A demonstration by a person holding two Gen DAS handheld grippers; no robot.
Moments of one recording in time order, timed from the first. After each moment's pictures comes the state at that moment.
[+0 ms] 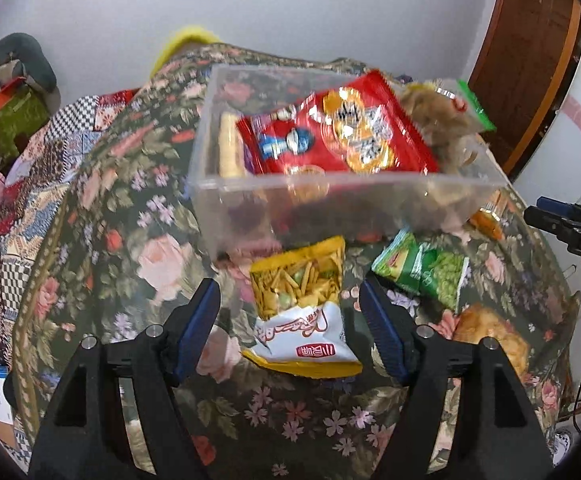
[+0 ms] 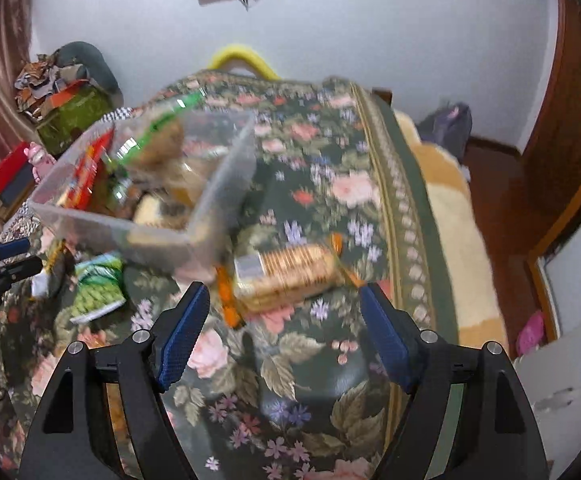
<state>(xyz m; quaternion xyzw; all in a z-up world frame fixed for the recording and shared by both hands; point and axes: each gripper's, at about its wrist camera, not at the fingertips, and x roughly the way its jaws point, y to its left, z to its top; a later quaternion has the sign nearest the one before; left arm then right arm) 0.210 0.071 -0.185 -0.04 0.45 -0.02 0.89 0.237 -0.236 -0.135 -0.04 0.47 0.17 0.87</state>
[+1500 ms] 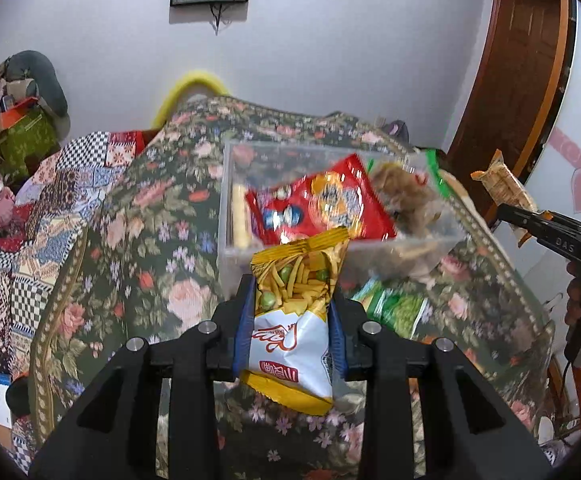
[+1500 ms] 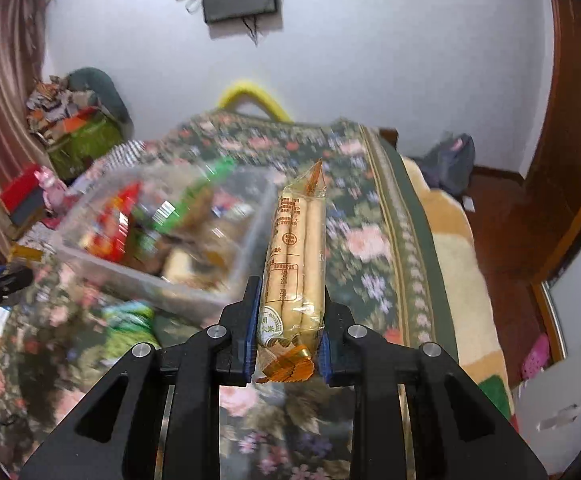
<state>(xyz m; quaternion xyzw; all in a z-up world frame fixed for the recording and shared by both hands) 0.186 0.076 -0.118 -0.06 0.37 -0.02 0.93 0.226 -0.215 -0.081 -0.04 0.38 0.19 0.90</state>
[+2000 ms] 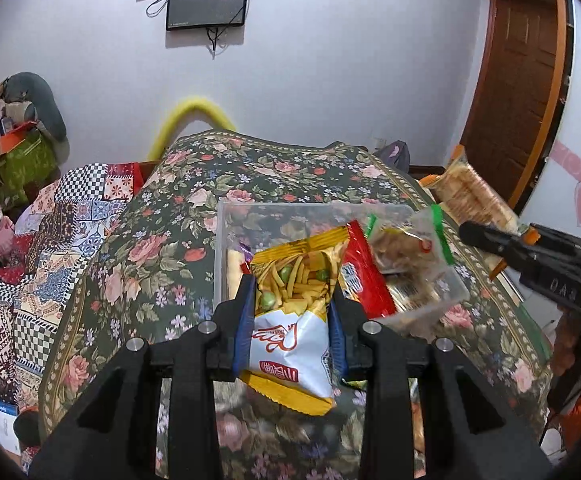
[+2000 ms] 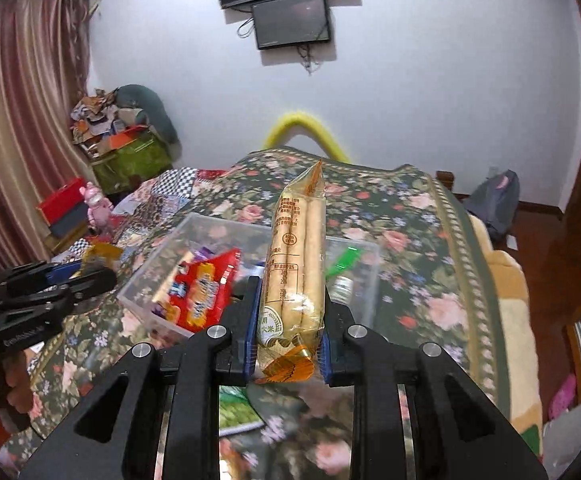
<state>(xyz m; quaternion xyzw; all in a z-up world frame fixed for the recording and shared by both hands) 0.232 0.073 -0.092 -0.05 0.34 -0.02 0.94 0.245 -0.138 -0.066 -0.03 0.35 0.27 0.90</state>
